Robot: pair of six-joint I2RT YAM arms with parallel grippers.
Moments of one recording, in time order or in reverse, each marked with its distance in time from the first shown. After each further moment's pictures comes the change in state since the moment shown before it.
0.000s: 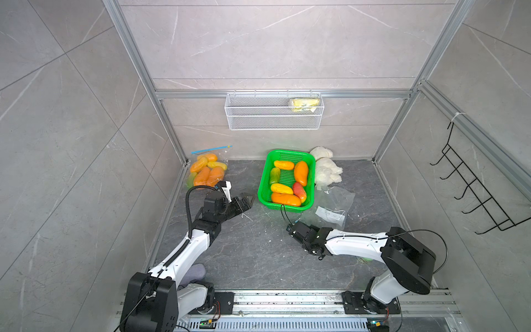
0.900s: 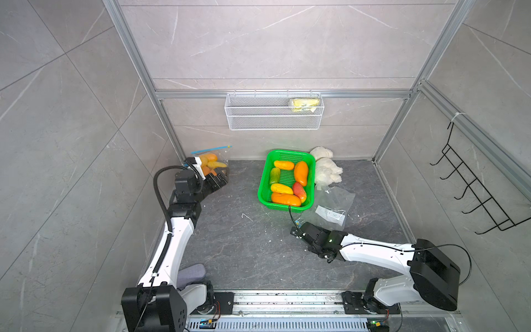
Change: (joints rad) left arm 0.225 -0.010 0.261 -0.178 -0.018 0.105; right arm 0.012 -0.190 -0.069 -0.039 -0.034 -0.103
